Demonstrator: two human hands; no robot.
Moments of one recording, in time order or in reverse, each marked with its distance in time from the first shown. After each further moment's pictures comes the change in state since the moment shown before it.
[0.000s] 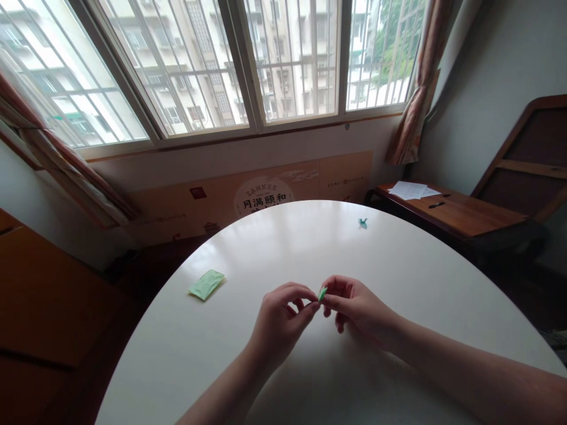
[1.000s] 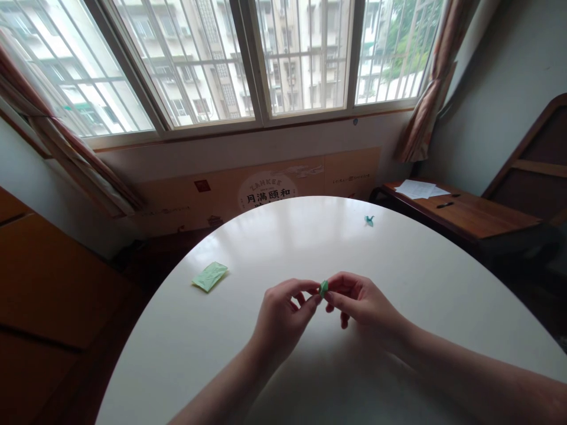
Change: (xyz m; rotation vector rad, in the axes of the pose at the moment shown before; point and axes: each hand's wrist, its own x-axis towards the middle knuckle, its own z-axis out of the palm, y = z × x) left_hand 0.000 0.005 0.001 0.071 0.045 -0.013; right_hand -0.005 0.001 0.000 -0.171 0.003 -0.115
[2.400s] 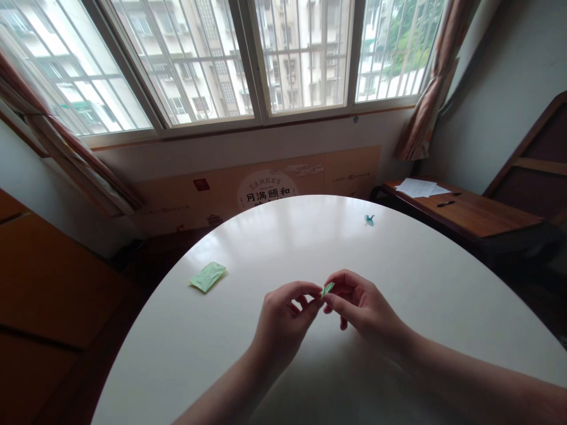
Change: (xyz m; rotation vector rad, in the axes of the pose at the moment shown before) left_hand -0.002 0.004 0.004 -0.080 0.034 -0.025; right_hand -0.005 0.000 0.006 -0.066 0.075 -0.057
